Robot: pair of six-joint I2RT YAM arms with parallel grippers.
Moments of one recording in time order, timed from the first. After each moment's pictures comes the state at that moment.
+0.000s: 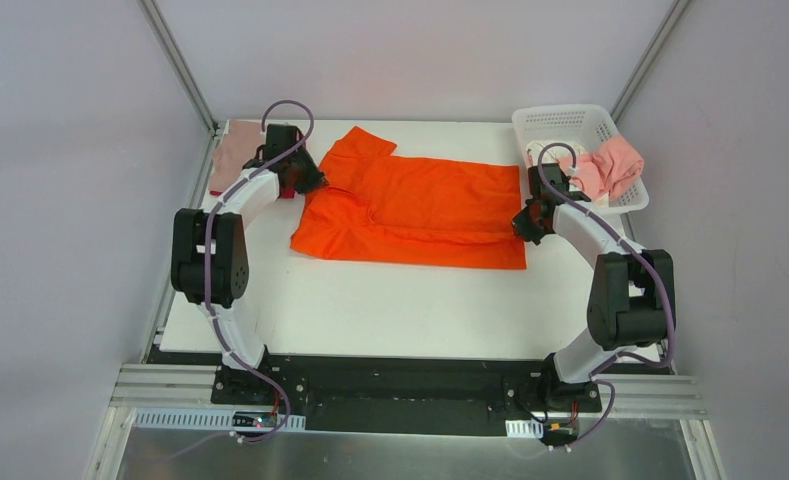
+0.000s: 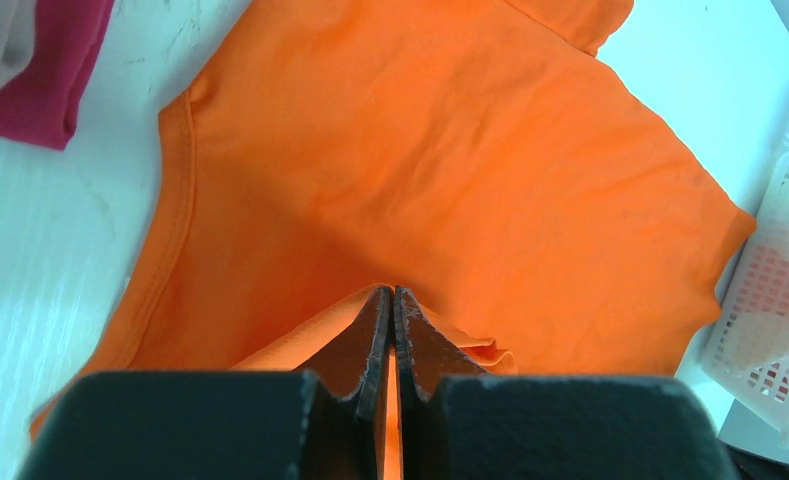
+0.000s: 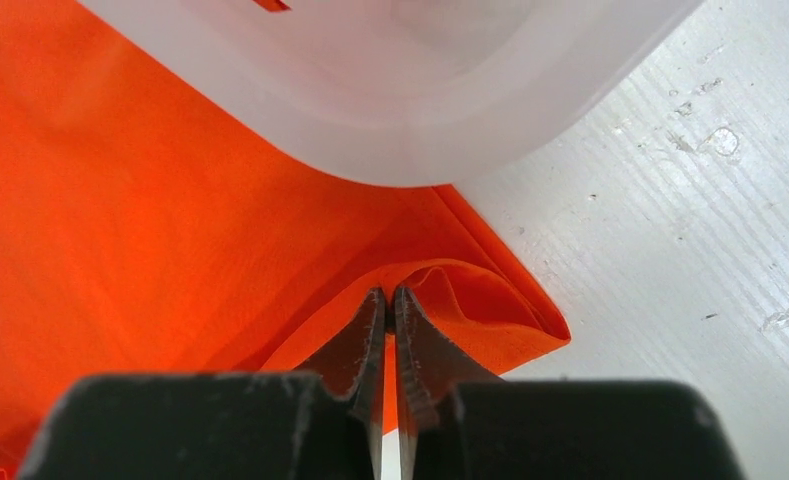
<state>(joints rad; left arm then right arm) -0.12 1.82 1.33 -0.28 0.12 -0.71 0.13 1.60 1.07 -0.58 0.19 0.92</state>
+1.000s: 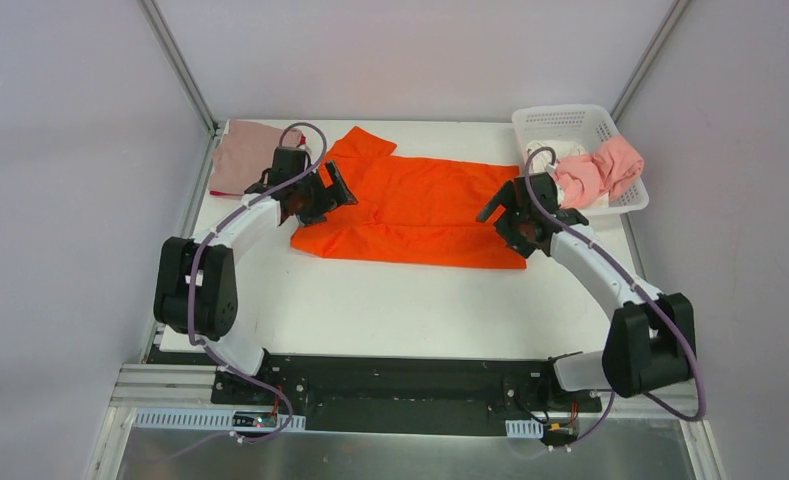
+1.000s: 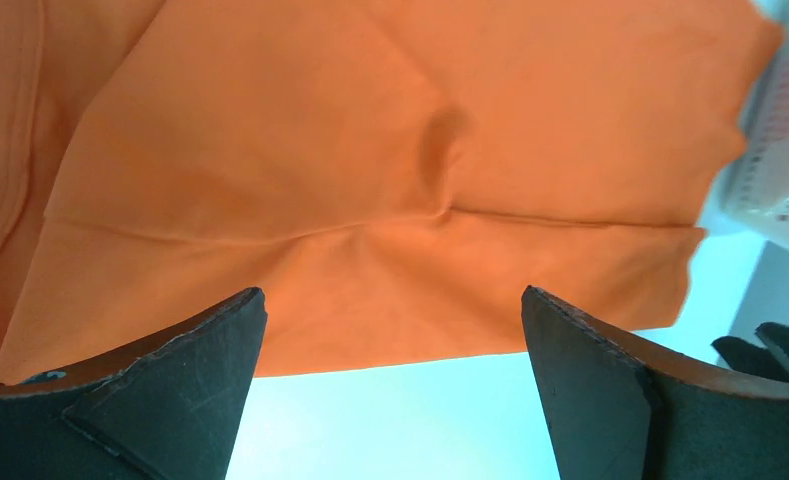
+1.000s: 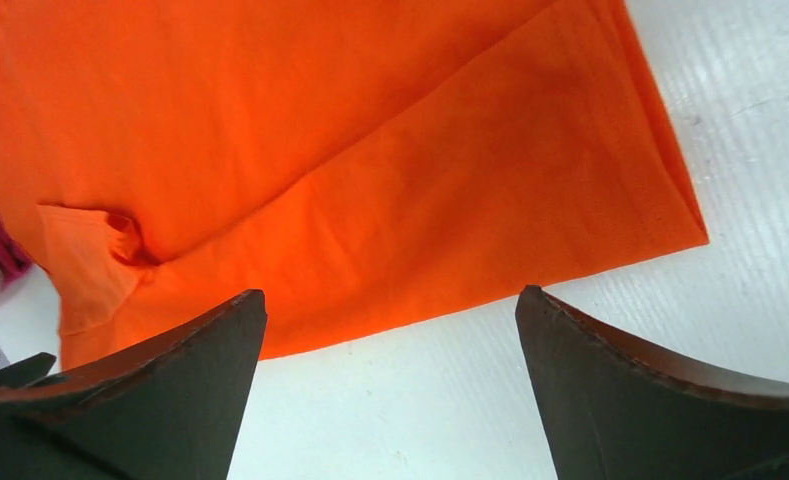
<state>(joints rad) -0.19 1.62 1.13 -0.28 0.22 -0.66 0.29 1.35 0.97 -0.51 0.11 0.89</state>
